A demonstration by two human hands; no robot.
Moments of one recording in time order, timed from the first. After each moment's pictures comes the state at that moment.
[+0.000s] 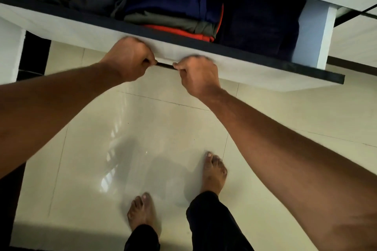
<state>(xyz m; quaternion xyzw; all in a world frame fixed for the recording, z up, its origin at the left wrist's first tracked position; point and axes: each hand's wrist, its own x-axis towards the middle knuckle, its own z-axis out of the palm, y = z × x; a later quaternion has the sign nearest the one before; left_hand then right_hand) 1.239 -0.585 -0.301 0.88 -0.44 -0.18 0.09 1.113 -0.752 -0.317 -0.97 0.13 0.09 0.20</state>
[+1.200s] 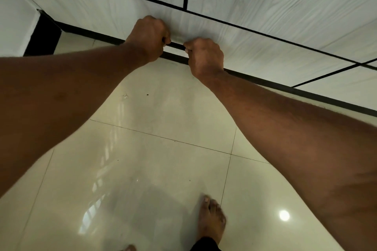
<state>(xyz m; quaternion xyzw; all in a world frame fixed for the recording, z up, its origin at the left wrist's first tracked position) 1.338 -0.682 -0.322 0.91 -0.36 -0.10 0.15 1.237 -0.822 -0.330 -0.97 0.19 0.03 0.15</state>
